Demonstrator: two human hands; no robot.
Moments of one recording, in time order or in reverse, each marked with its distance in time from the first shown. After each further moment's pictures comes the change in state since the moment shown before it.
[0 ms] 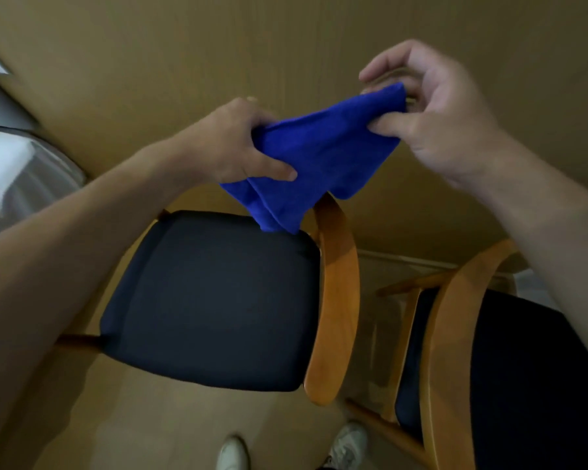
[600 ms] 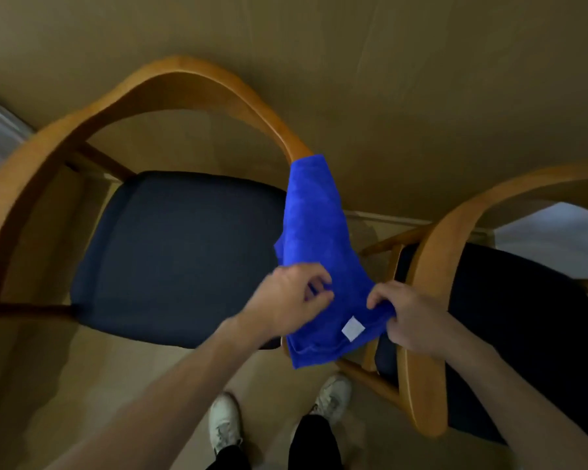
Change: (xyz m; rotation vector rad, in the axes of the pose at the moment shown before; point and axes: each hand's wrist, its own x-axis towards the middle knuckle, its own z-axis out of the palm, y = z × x) left_hand -0.094 -0.009 0.249 -0.235 -0.240 -0.063; right_hand -0.232 0.152 0.042 -0.506 -0.471 0.704
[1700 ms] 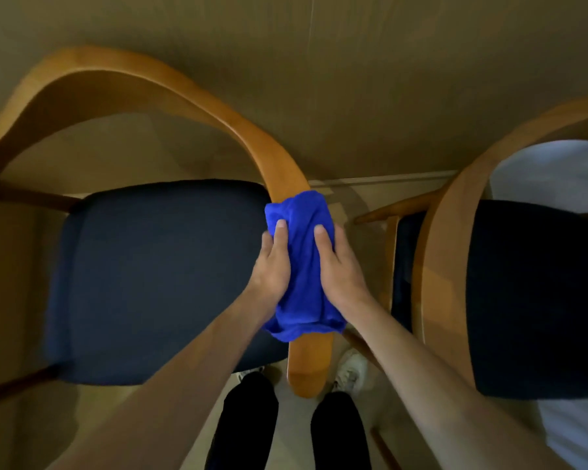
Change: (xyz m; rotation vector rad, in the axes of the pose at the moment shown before) left_hand 0.096 -0.038 0.006 -0.766 0.076 -0.546; right_hand 0.117 -0.069 0.042 1.000 0.425 0.151
